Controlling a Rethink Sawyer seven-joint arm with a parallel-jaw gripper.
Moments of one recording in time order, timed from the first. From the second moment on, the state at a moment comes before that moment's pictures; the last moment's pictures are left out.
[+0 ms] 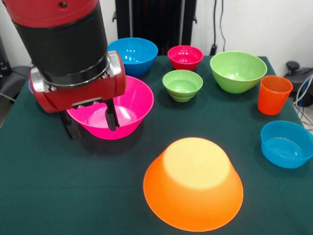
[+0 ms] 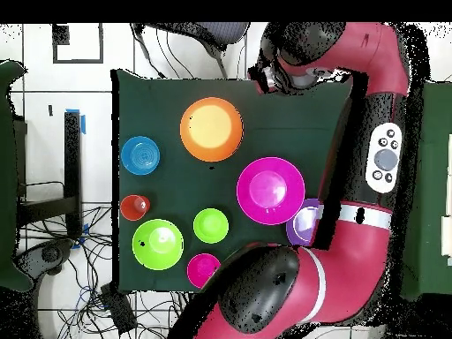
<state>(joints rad) -0.47 -0.28 0.53 0.51 -0.45 1.54 1.26</state>
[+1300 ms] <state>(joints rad) -0.30 -0.27 0.52 0.50 -0.42 1.42 1.29</state>
